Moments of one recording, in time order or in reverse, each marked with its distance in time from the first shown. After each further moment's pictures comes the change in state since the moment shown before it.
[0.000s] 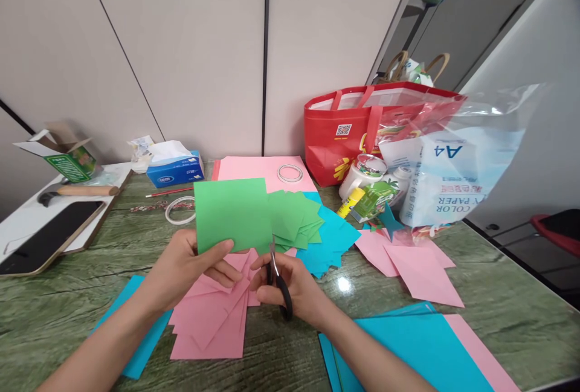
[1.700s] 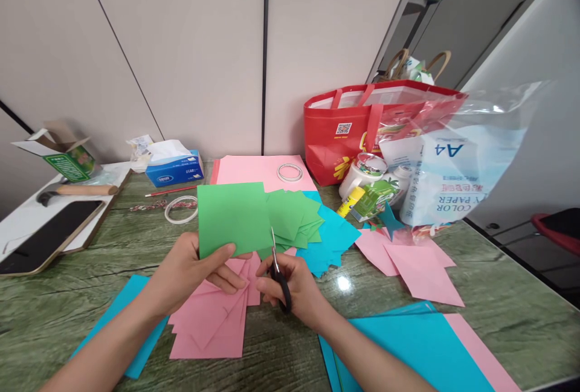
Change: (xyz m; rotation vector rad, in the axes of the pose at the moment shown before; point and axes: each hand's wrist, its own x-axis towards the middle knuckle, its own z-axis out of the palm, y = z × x) left_hand -0.003 0.001 0.006 0.014 -0.025 -0.057; right_hand 0.003 0.012 0.000 -0.133 0.194 0.045
